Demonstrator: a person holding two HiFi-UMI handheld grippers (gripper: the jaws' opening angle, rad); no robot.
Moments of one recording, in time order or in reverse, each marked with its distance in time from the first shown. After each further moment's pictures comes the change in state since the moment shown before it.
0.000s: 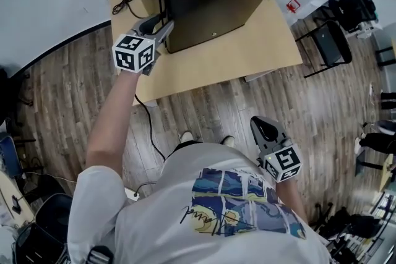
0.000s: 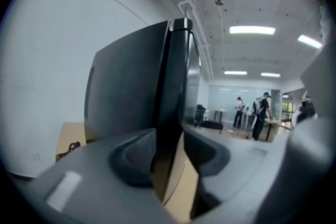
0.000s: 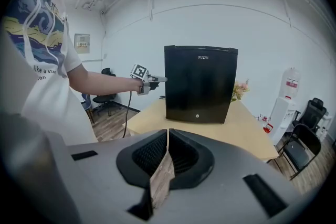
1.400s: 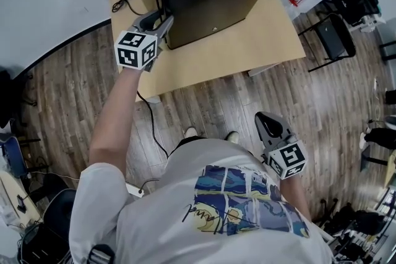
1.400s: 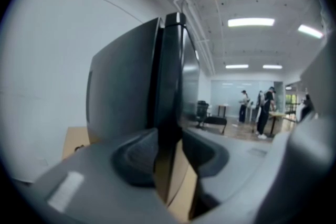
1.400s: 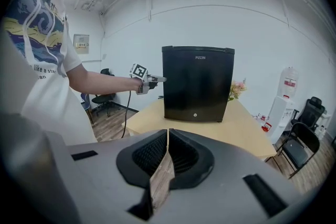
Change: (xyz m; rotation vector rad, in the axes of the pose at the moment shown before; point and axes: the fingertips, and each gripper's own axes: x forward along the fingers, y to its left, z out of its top) left arm 0.004 -0.003 0.003 0.057 0.026 0.040; right arm -0.007 -0.006 -0.002 0.005 -0.005 -0.010
